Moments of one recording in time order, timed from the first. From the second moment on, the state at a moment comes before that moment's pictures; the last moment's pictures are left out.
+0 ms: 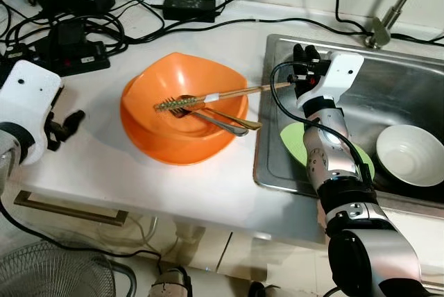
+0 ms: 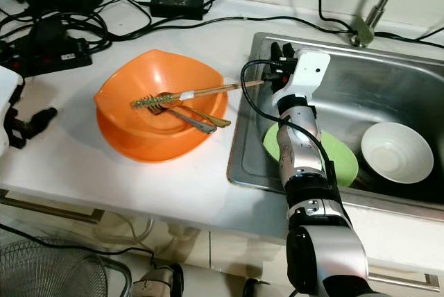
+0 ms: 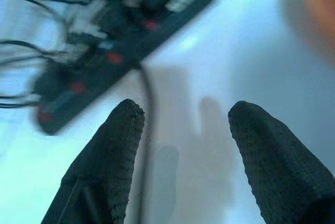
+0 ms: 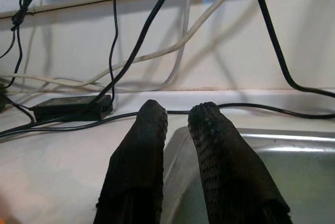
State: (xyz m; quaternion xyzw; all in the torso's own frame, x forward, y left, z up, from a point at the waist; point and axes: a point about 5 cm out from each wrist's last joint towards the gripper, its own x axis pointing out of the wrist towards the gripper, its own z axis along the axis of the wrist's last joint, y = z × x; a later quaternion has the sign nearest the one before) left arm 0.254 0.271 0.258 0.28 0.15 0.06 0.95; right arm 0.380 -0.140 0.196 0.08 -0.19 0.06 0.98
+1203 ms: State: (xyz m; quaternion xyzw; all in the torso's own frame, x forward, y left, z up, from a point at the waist) left arm 0.334 0.136 0.271 0.06 -0.28 -0.03 0.96; right arm 0.368 -0.168 0.241 0.03 -0.30 0.01 0.95
